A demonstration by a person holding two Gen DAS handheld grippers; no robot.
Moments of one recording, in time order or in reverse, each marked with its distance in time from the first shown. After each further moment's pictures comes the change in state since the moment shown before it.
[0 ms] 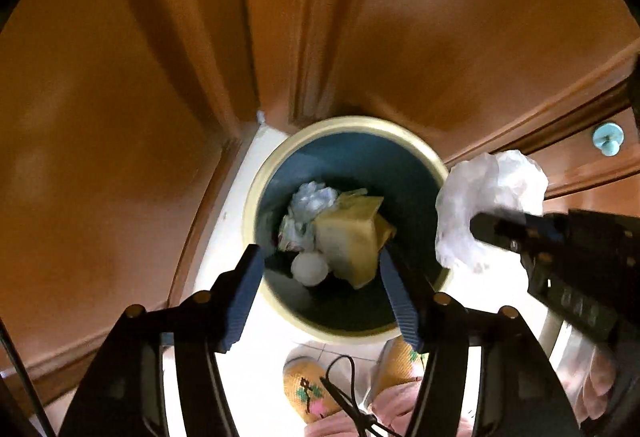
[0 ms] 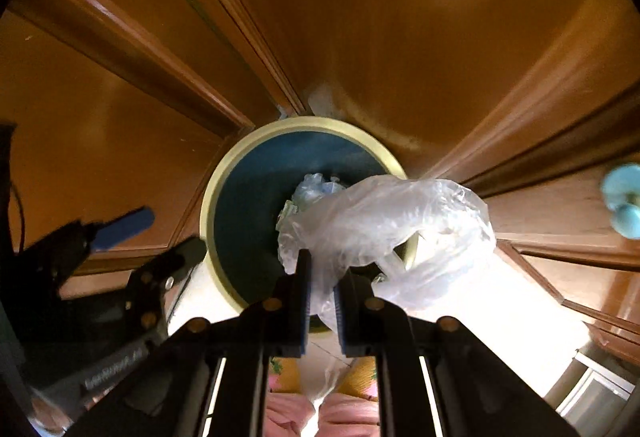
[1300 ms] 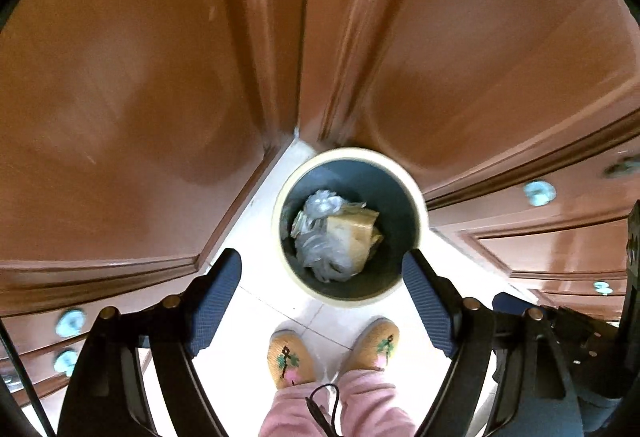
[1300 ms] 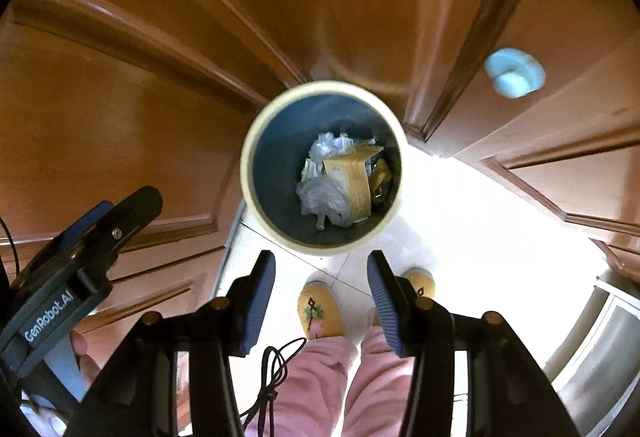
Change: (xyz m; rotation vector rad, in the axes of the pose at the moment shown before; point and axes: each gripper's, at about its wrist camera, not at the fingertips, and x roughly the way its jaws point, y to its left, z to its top) left arm -0.146 -0.007 0.007 -0.159 -0.048 0.056; right arm -0.113 0.000 -0.048 0.170 0.051 0.069
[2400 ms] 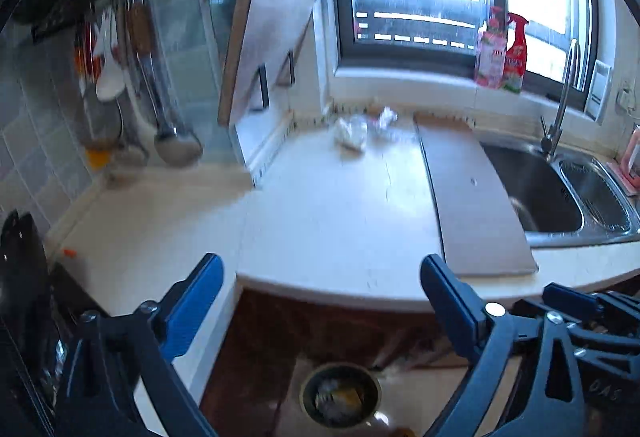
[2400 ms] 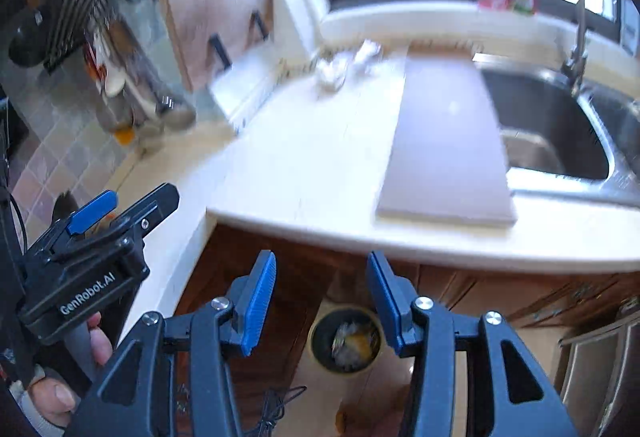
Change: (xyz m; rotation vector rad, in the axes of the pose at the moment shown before) left arm -0.427 -0.148 0.108 0.407 -0.659 -0.014; right arm -0.444 0.049 -0.034 0.098 -0.726 -0.012
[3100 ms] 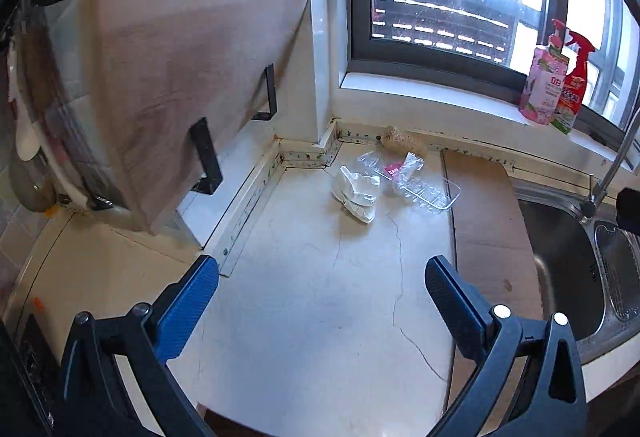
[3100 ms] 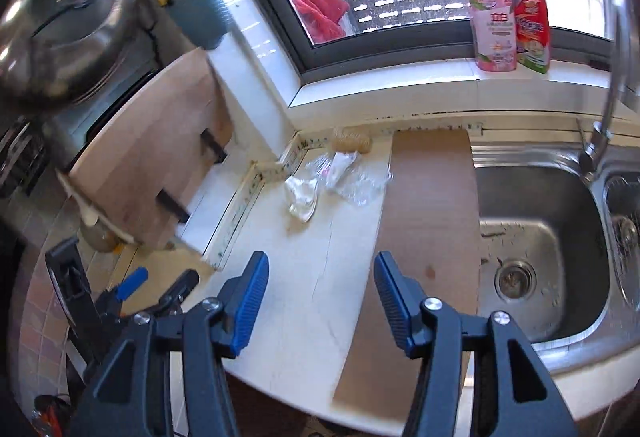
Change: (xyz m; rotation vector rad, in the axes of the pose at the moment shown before) left arm 0.192 -0.022 0.168 -0.060 0.136 0.013; right arm 0.077 -0.104 0.256 0.093 0.005 0.071
